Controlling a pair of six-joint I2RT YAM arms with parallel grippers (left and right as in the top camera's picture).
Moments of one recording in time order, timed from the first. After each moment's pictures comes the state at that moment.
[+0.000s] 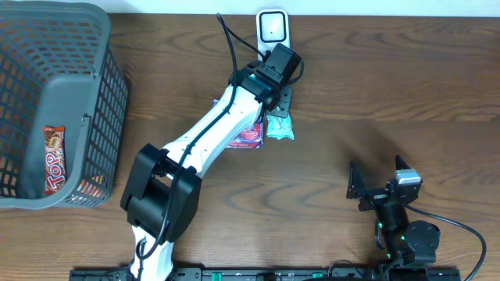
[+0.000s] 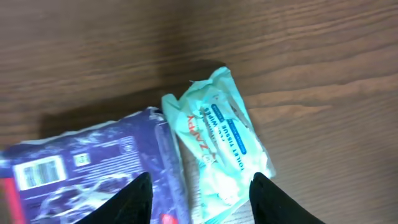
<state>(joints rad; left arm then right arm) -0.60 2.01 1.71 -0.81 -0.07 -0.34 -0.01 0.01 0.01 -0.06 -0.16 0.09</state>
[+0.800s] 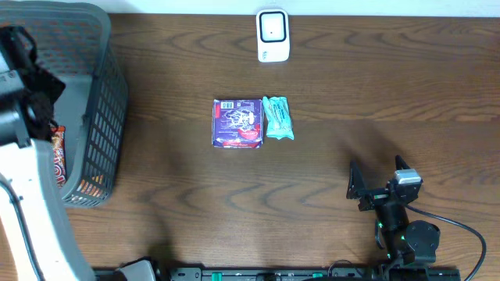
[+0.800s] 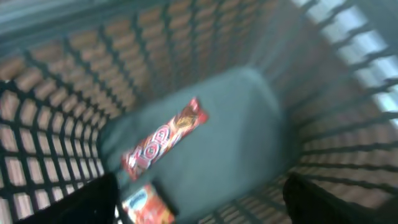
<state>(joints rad) 0.35 1.43 1.69 -1.16 -0.39 -0.60 -0.01 0.01 0.01 -0.06 -0.16 0.09</state>
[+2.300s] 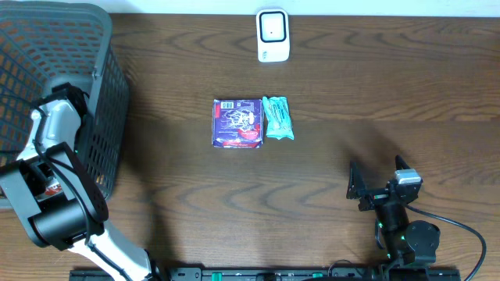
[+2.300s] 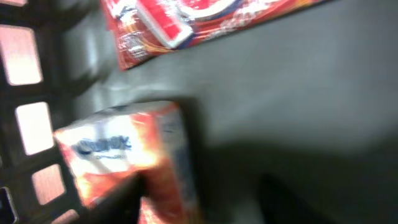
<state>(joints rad) 0.42 1.93 1.30 -1.11 -0.30 -1.09 -0.01 0.01 0.01 -0.06 -0.16 0.09</state>
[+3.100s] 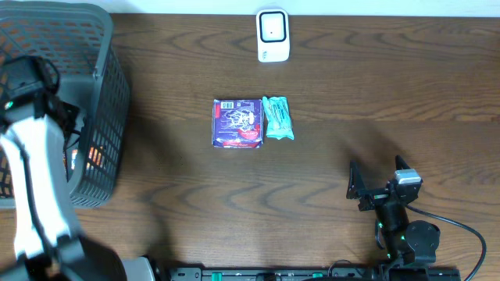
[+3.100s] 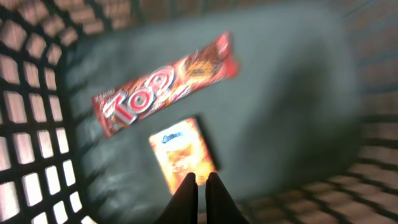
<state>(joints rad) 0.42 1.50 1.40 -1.00 -0.29 -0.84 -0.01 0.01 0.01 -0.06 -0.16 0.09</state>
